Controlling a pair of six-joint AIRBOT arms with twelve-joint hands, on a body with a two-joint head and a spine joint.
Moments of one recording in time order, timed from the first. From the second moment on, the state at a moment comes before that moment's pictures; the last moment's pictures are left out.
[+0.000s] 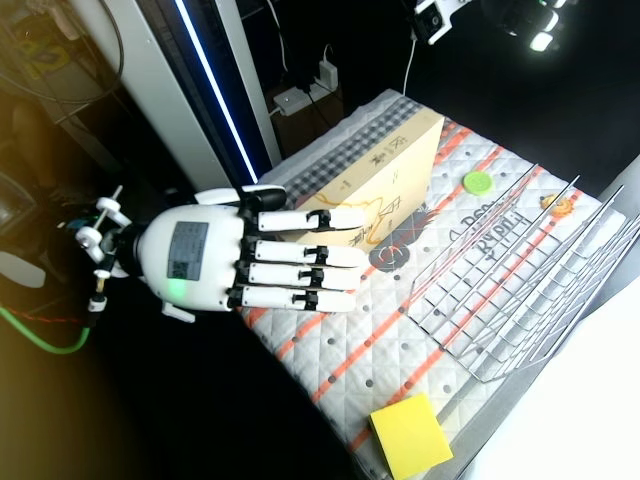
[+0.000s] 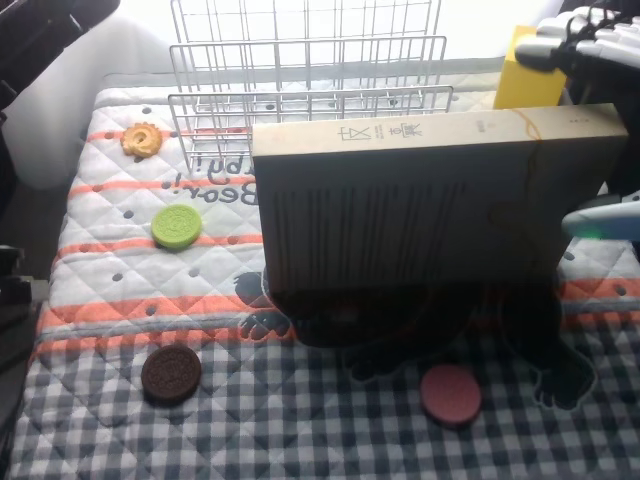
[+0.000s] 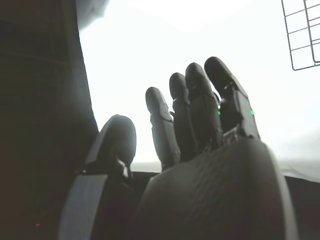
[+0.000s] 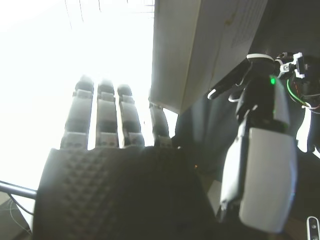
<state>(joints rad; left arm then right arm) 0.98 -0.76 1.00 -0.16 -1.19 0.01 -0.81 -0.86 1.17 -0.08 1.06 -0.47</state>
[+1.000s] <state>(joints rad) 0.99 -0.76 0.99 -0.16 -1.19 0.01 -0.58 -0.96 1.26 -0.41 0.80 -0.33</state>
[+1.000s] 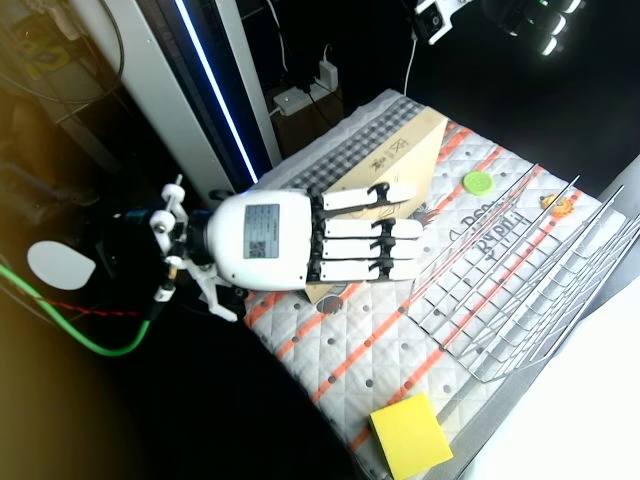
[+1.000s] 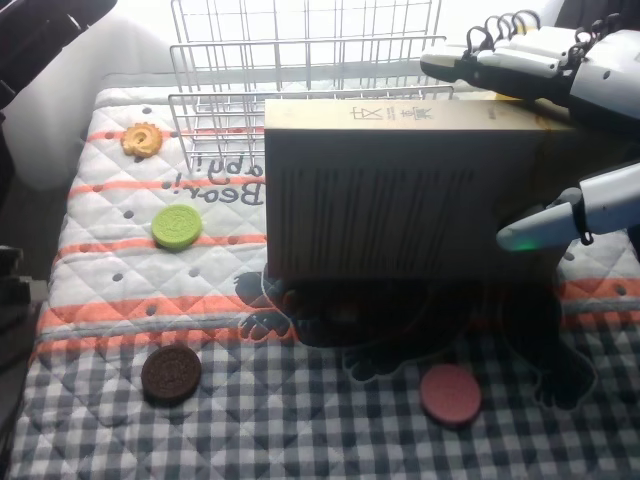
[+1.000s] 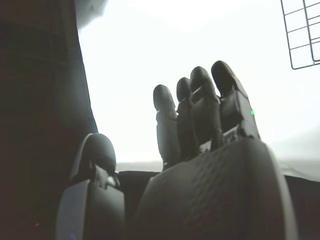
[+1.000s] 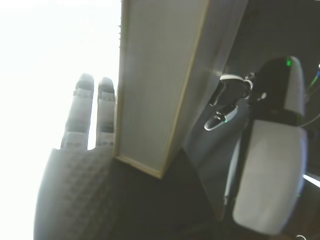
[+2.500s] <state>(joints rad) 1.00 -0.76 1.00 -0.16 -1.20 0.01 -0.21 -1.03 1.39 -0.47 0.81 -0.27</state>
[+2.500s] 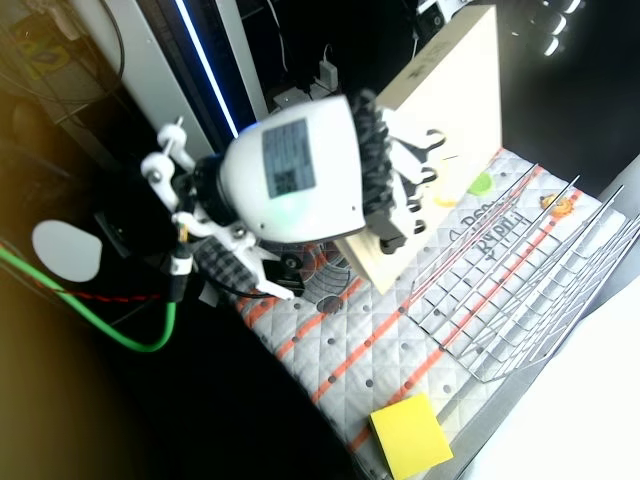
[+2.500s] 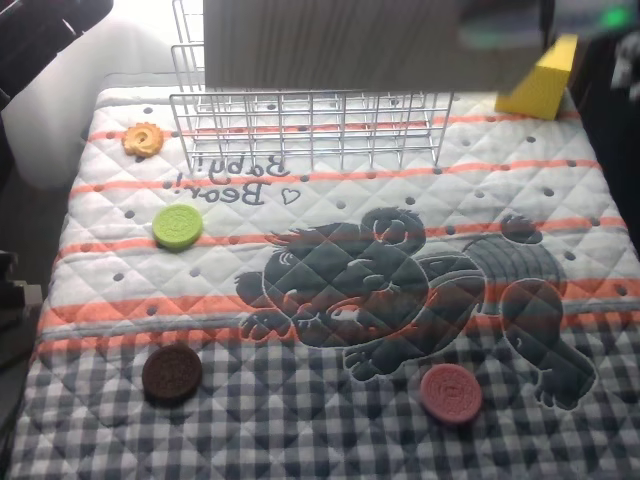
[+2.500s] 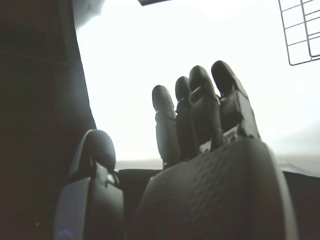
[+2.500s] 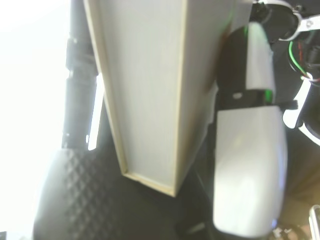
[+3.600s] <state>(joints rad) 0.98 -0.77 1.00 -0.14 -1.18 0.01 -0.17 -1.16 1.47 -0.53 0.64 -0.27</state>
